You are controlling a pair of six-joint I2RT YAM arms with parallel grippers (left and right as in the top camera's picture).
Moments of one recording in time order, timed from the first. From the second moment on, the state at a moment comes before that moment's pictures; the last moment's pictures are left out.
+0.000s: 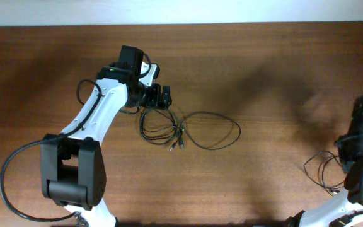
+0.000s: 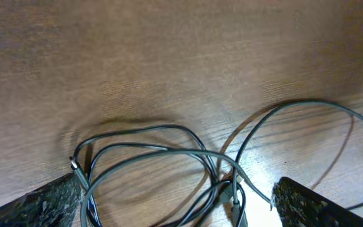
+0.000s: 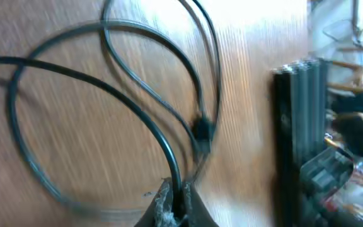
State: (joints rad) left arm -0.18 1.88 1.43 -0.82 0.29 -0.08; right arm -0.55 1.90 1.27 -1.33 0.37 1.31
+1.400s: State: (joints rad) left arm -0.18 1.88 1.43 -0.82 0.29 -0.08; right arm -0.40 1.92 1.55 -0.82 -0.48 0.49
